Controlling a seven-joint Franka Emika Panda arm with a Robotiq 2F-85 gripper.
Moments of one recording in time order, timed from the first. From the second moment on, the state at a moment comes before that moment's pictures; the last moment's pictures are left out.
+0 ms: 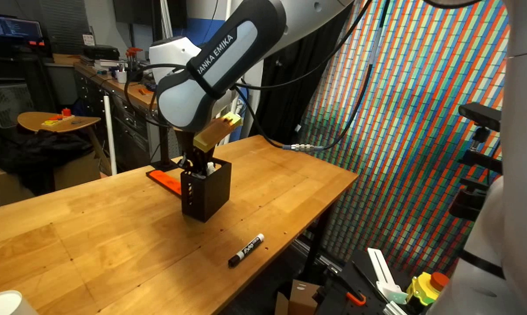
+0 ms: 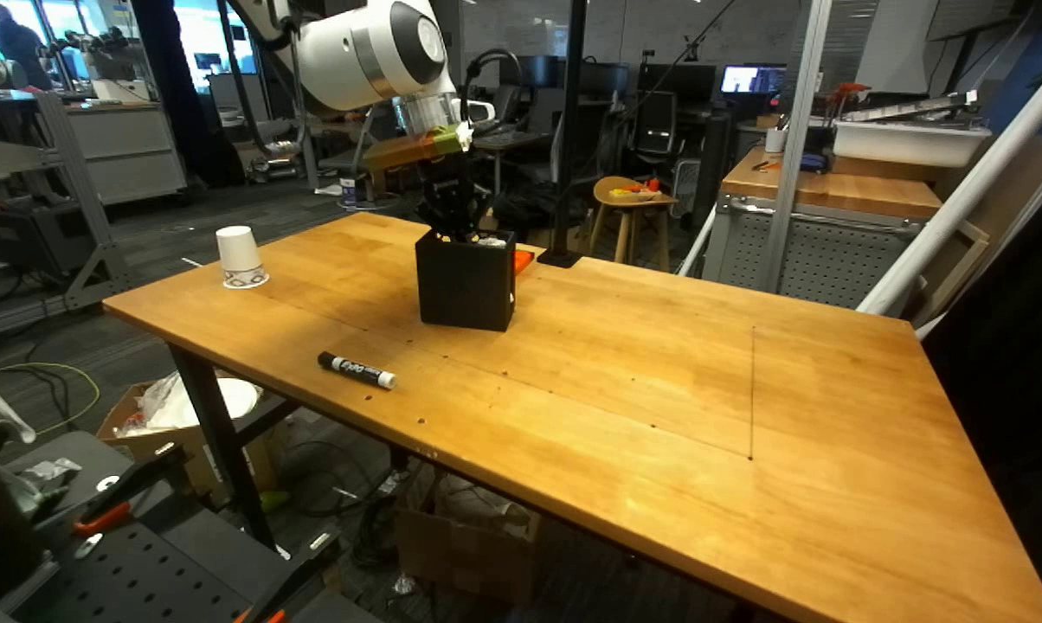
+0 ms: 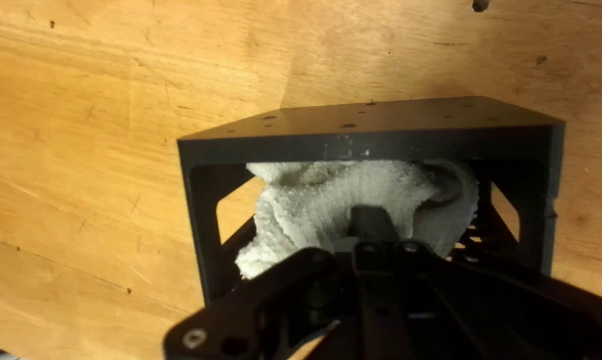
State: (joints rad) arm 0.10 0.36 0.01 -1.96 -0.39 2.29 0.13
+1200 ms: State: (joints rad) arm 0.01 0.46 0.00 -1.87 -0.13 2.30 -0.08
